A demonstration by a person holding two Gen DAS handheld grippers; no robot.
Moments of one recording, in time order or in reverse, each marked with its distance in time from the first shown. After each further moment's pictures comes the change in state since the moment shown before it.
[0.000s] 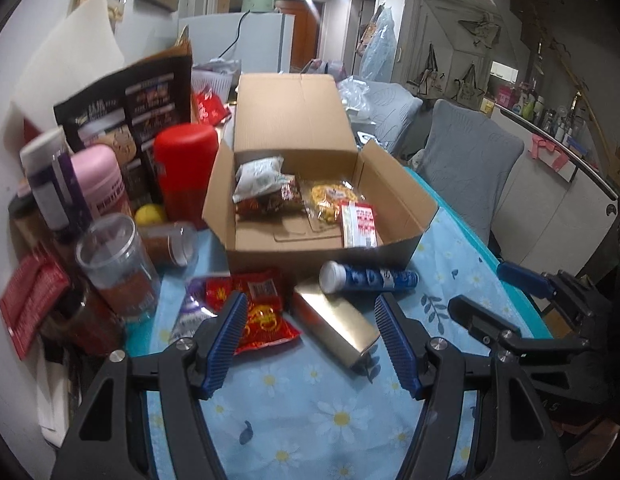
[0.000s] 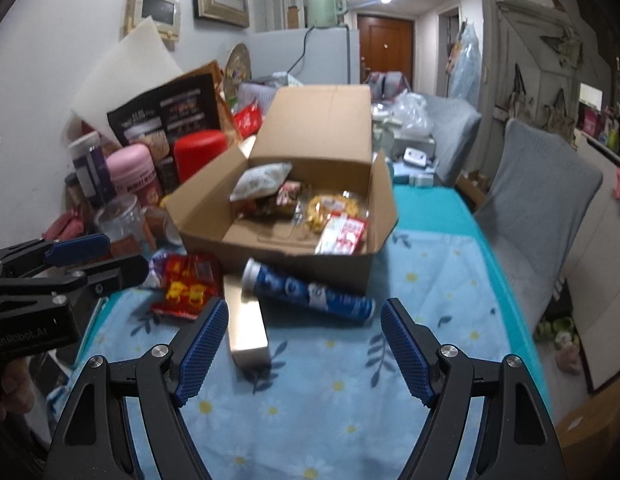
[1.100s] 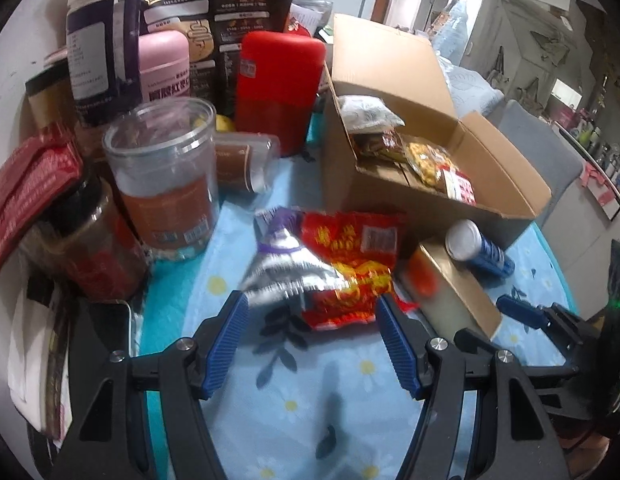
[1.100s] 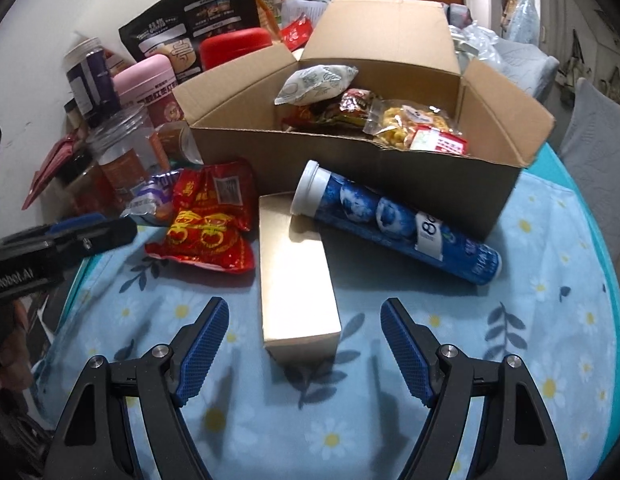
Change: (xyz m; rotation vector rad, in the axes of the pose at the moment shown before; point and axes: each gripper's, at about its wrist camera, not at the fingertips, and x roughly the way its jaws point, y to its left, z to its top) left arm 0.061 0.091 -0.038 -0.202 0.100 0.102; right arm 0.115 0.037 -0.032 -0.049 0.205 0.155
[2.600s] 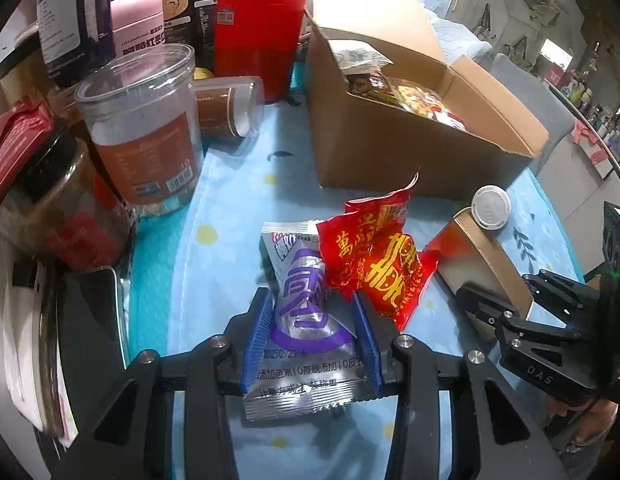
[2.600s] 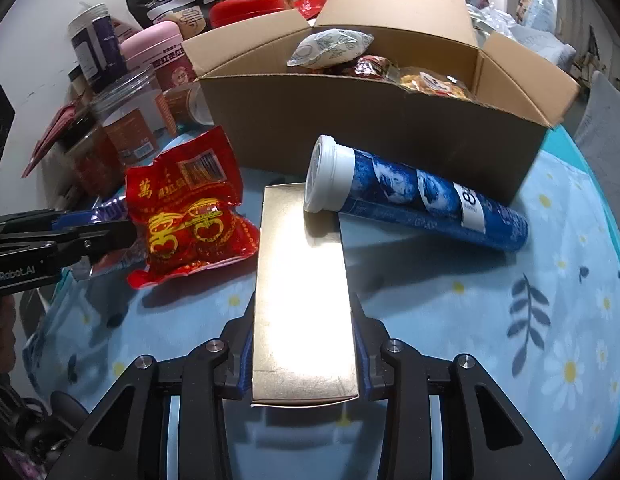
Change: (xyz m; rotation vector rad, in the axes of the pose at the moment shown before) left arm 0.016 0.001 -0.023 0.079 0.171 -0.041; right arm 0.011 0.000 -0.027 -0.026 0.079 0.027
